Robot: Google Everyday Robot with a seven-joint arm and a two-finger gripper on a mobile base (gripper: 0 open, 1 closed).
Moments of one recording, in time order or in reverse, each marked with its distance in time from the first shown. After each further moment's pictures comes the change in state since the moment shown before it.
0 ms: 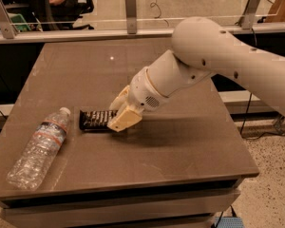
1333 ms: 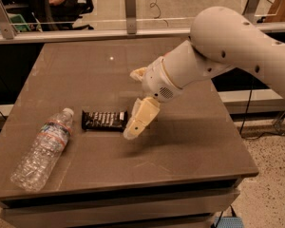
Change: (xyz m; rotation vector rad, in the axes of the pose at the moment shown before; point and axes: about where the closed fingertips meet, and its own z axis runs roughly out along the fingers) arm 0.006 -0.019 -0.033 0.076 -0.017 -0.003
